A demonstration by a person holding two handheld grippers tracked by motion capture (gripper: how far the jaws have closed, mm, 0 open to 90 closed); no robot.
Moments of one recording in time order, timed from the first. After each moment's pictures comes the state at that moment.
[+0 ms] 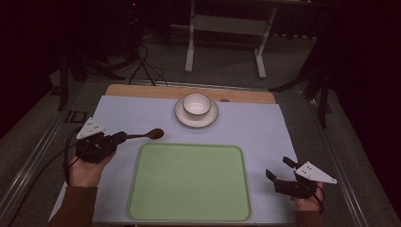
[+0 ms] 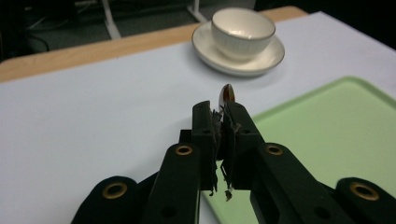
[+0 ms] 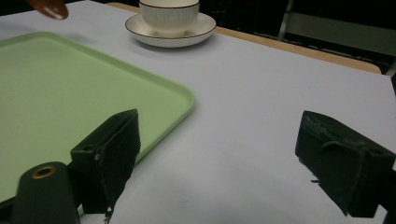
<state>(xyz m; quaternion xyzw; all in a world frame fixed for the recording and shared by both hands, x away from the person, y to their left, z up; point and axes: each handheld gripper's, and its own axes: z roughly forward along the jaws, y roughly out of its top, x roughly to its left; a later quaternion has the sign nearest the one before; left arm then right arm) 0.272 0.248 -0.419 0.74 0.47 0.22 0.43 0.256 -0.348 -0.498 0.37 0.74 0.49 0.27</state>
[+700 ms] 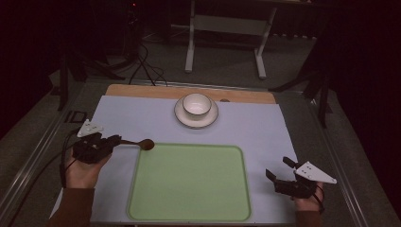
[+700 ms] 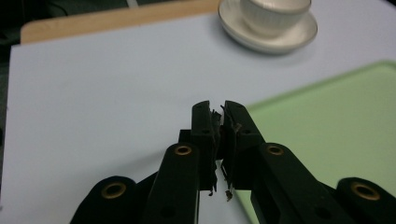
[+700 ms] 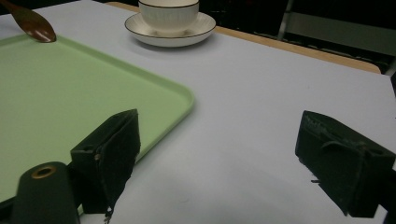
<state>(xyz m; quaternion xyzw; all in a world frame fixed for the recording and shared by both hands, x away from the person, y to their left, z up) 0.282 0.253 -0.421 0.72 0.52 0.22 0.41 0.257 -0.348 -0.498 0.37 0.74 0.49 0.27</state>
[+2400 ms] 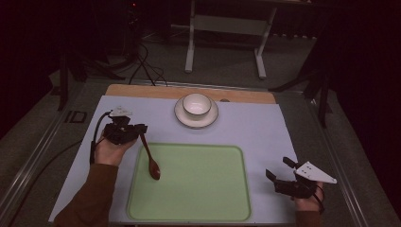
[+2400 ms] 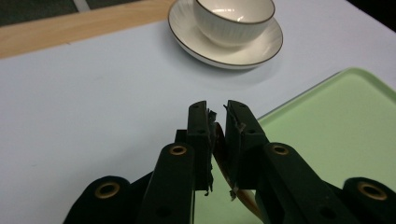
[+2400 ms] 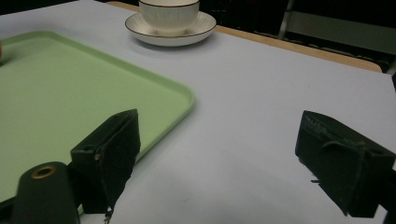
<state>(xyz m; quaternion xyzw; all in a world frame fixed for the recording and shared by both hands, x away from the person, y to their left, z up) 0.350 0.205 -0.440 0.77 0.46 0.14 0.41 0.257 -0.348 -0.498 0.37 0.74 0.49 0.27</state>
